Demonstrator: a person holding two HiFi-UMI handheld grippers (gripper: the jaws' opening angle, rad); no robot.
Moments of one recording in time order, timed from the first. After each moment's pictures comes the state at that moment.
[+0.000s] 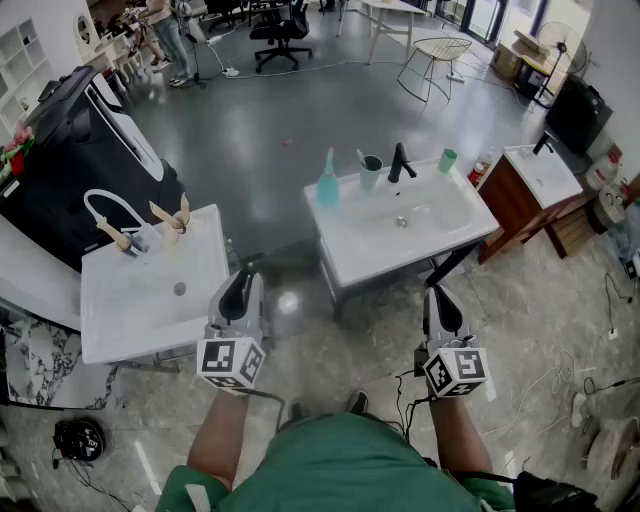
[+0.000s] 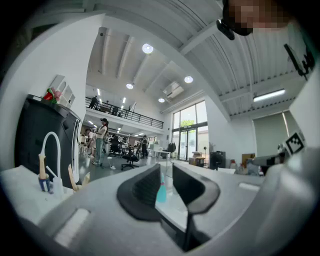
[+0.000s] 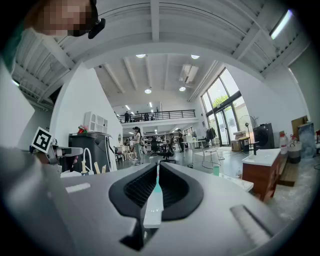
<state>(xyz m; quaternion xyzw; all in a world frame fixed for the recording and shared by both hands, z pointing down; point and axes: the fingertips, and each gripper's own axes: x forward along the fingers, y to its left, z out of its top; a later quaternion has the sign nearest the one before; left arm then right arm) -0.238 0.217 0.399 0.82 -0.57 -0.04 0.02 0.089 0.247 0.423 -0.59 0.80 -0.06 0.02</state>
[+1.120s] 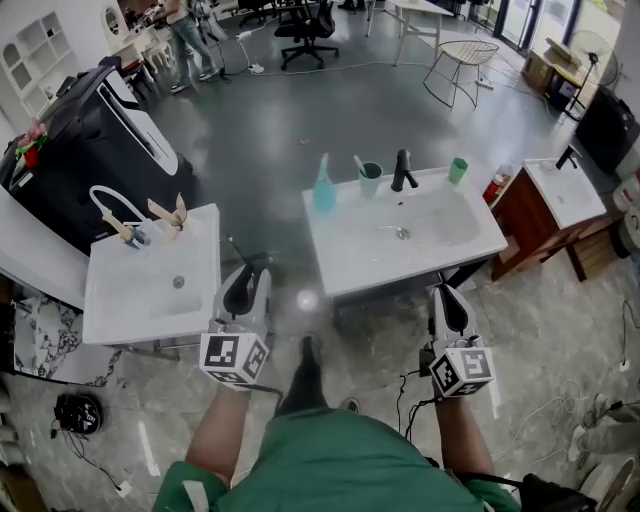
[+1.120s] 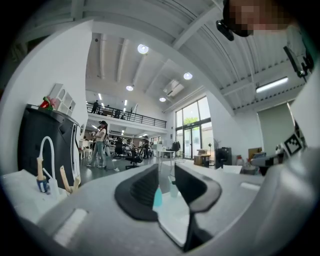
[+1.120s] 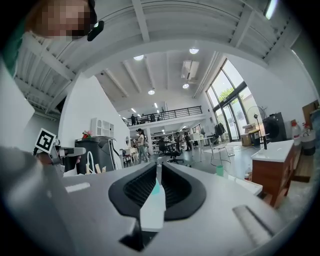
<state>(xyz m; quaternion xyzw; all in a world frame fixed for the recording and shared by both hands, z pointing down) -0.129 0.181 0.398 0.80 -0.60 -0.02 0.00 0.194 0.185 0.442 -0.54 0.84 -0.08 0.04</state>
